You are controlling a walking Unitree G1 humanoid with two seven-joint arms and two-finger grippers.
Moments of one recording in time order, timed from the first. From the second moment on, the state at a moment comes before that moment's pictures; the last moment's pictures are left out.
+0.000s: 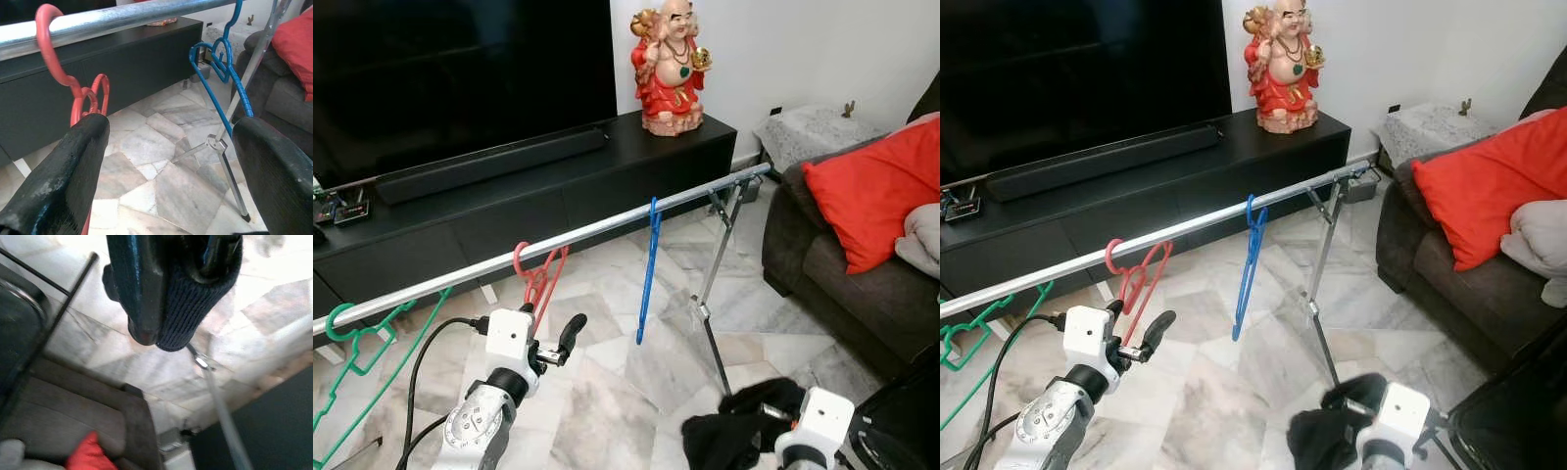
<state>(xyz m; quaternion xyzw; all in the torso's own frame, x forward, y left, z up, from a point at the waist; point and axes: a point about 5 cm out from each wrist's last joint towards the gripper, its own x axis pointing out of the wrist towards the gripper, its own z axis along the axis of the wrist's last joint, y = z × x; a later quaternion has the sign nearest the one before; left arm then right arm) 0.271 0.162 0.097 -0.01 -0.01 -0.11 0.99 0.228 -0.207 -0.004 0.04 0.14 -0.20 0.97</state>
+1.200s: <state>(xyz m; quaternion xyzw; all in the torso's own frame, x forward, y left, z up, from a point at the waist) 0.275 0.155 0.101 -0.02 -0.02 -0.12 0.99 0.241 -0.198 -0.001 0.04 0.11 -0.18 0.98</state>
